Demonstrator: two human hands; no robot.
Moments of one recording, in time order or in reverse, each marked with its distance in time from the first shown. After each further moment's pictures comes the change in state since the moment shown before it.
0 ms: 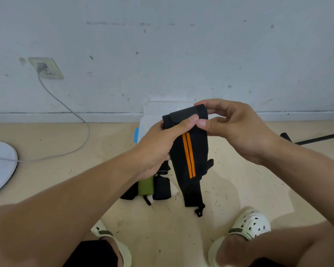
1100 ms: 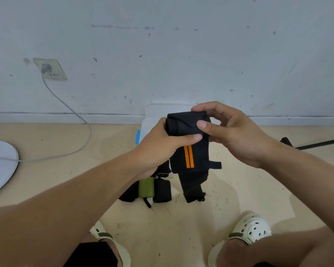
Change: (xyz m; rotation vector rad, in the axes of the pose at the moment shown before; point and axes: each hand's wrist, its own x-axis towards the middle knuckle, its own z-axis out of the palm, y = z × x) left_hand 0.003 -0.001 -0.008 0.084 0.016 0.089; right_hand 0.004 0.001 0.007 0.022 -0.115 -0.003
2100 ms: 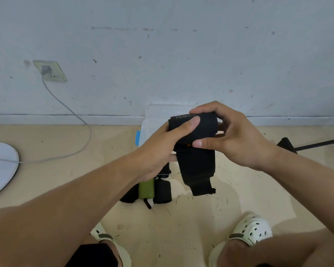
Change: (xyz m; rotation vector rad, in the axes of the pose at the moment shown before) left_hand 0.000 0.001 0.004 -0.111 -0.080 -0.051; right_hand -0.007 0.002 -0.001 -0.153 -0.020 -0.160
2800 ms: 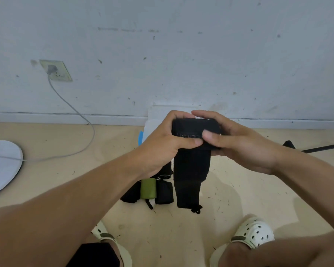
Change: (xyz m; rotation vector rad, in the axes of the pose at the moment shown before) left_hand -0.003 0.001 -0.010 0.092 0.020 0.115; right_hand 0.000 -0.003 -0.001 0.160 -0.177 0.276
